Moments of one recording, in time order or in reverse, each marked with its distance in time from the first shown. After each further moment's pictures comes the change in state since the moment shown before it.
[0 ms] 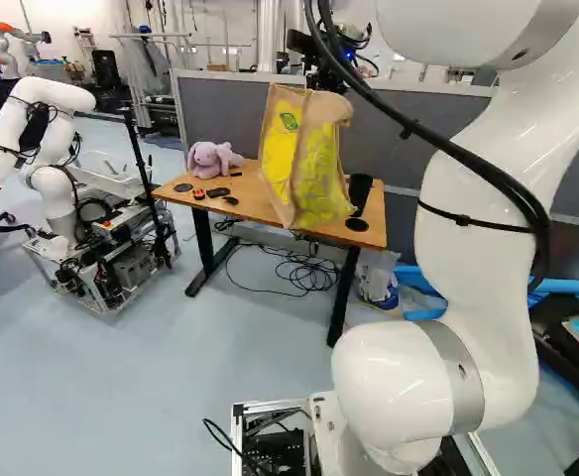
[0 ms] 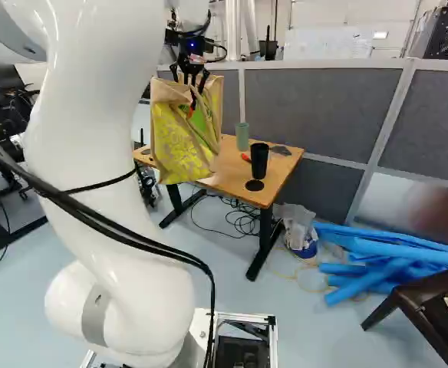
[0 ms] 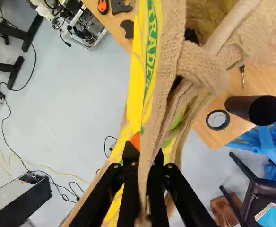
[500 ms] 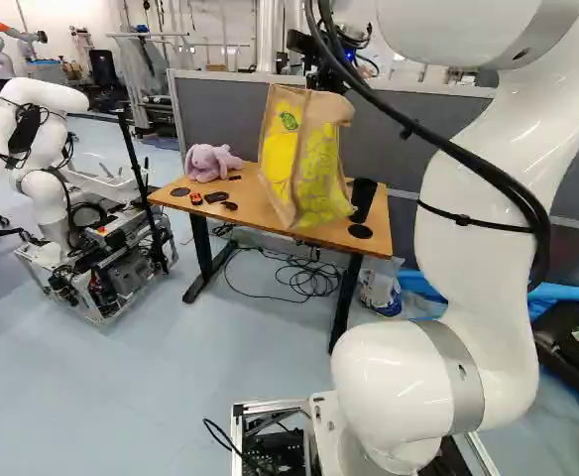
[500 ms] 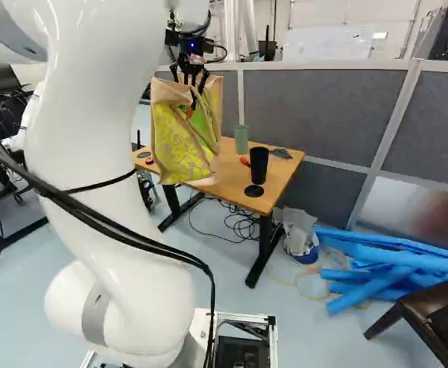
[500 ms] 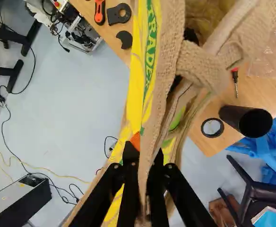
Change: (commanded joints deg) arm 0.0 0.0 0.0 0.0 0.0 0.0
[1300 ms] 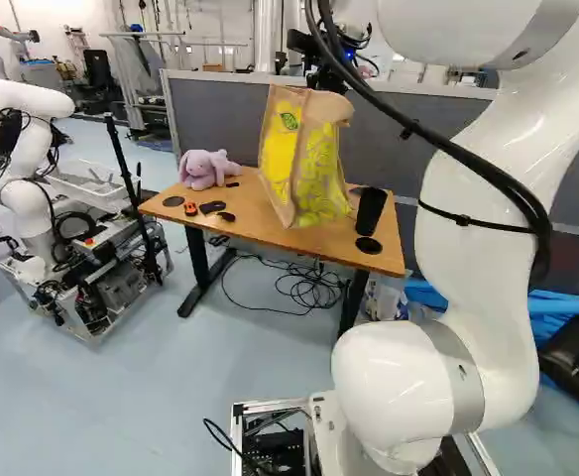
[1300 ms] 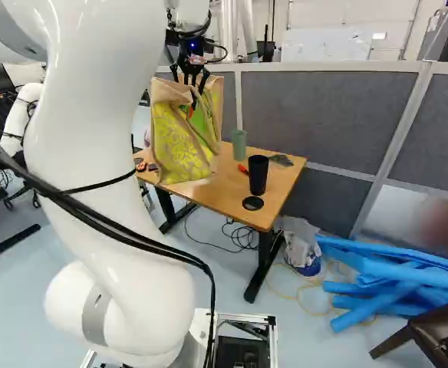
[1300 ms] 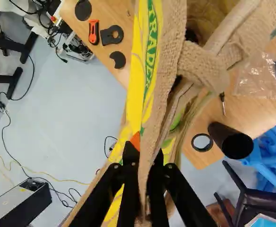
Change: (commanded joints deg) arm 0.0 0.0 0.0 0.0 0.0 0.0
